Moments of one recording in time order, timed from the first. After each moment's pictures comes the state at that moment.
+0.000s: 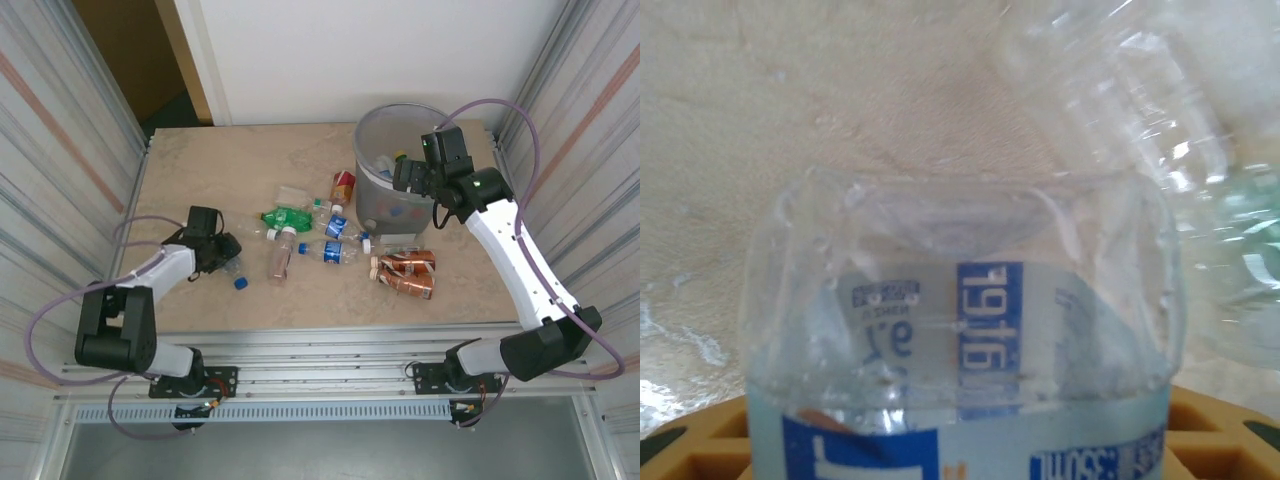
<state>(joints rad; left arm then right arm) -0.14 1.35 0.72 -0.37 -0.01 -0.68 0.37 1.37 1.53 -0.95 0.29 0.41</state>
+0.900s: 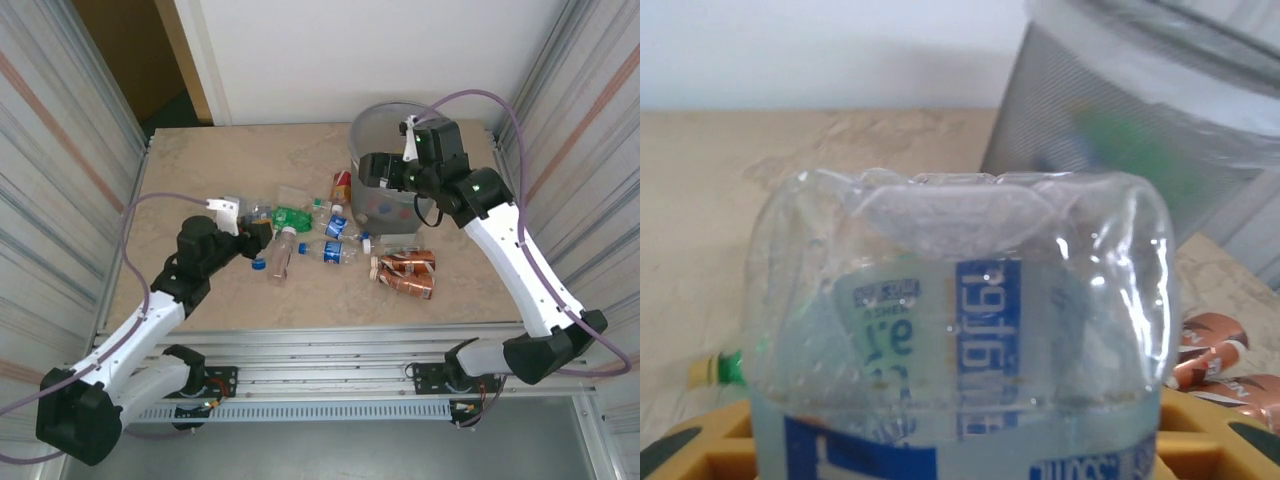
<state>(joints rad) -0.43 0.93 0.59 0.12 0.23 -0.22 0.51 1.35 1.64 -0.84 -0.02 0.39</state>
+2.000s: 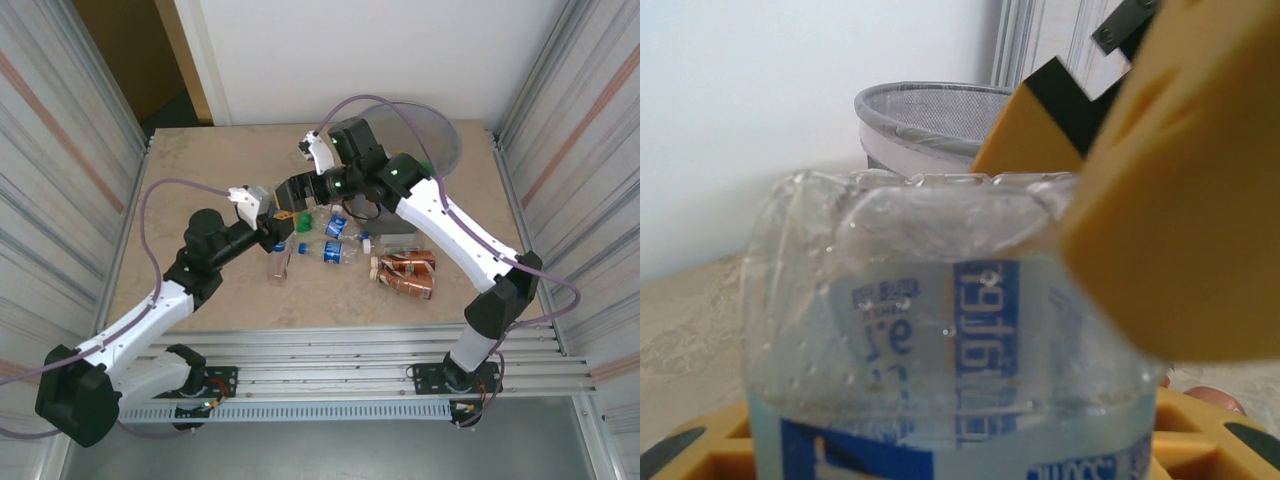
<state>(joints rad) -0.52 1.03 0.65 0.34 0.33 -0.07 0.73 1.69 1.82 -0.77 -0.46 0.36</state>
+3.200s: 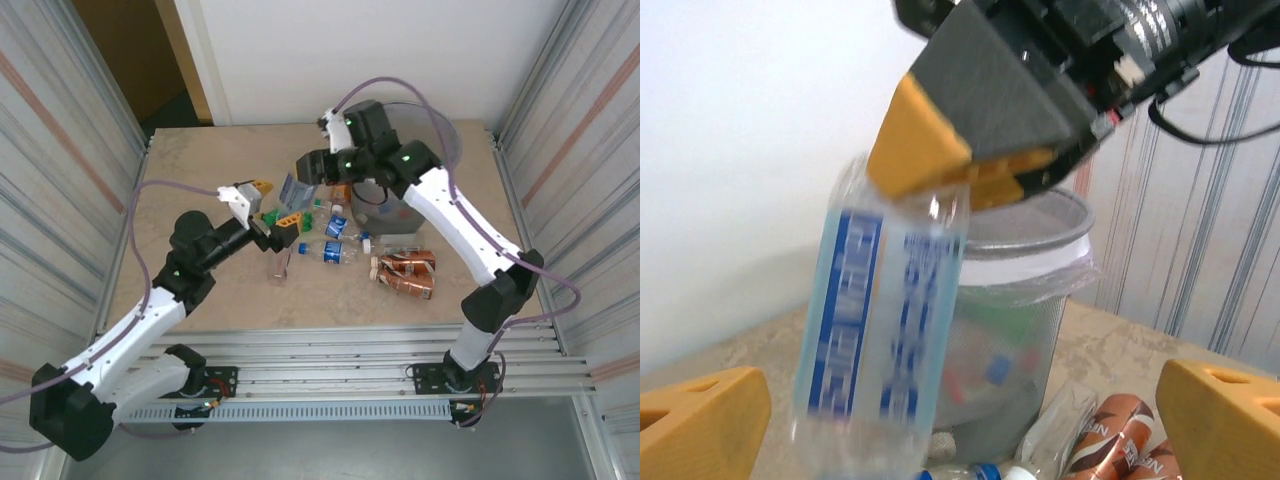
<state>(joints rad) -0.52 0.90 0.68 0.33 0.36 -0.06 0.62 1.69 1.97 -0.82 -0.31 0.41</state>
